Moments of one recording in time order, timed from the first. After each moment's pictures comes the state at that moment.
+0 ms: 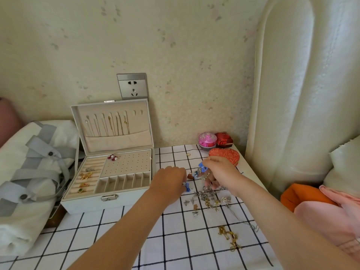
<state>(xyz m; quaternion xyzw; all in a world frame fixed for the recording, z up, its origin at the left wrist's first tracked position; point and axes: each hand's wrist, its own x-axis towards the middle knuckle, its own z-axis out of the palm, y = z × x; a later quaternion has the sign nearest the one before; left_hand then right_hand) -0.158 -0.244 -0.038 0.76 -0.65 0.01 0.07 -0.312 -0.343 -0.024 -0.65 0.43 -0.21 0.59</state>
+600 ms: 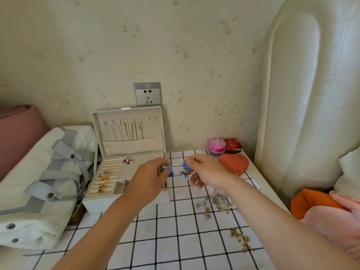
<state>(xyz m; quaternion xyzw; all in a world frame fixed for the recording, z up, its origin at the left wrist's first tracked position) -0.110 -0.176 0.010 0.77 -0.53 -0.07 0.34 -0.258 -0.302 0.008 -0.70 0.34 -0.19 0.60</state>
